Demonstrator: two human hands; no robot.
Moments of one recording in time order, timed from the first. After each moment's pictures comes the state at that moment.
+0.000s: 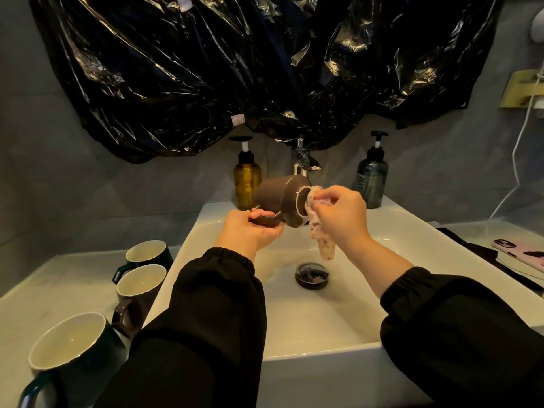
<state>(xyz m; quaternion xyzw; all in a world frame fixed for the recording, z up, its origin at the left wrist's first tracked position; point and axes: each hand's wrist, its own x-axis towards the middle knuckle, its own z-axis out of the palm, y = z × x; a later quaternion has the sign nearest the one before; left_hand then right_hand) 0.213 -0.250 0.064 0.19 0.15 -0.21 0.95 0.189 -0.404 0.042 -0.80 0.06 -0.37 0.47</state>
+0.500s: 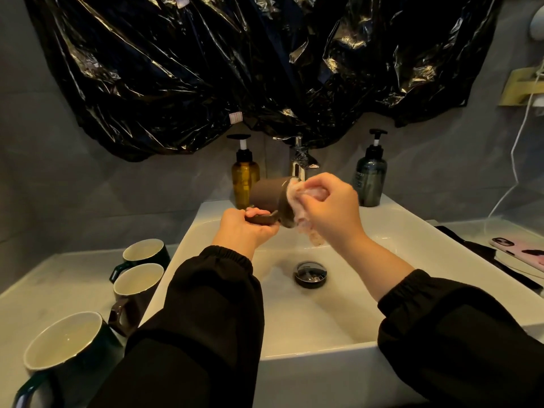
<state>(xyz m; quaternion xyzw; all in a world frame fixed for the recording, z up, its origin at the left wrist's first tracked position) 0.214 -0.251 0.066 0.16 0.16 -0.20 0.95 0.180 -0.393 0.051 -0.79 -0.06 -0.43 0.44</state>
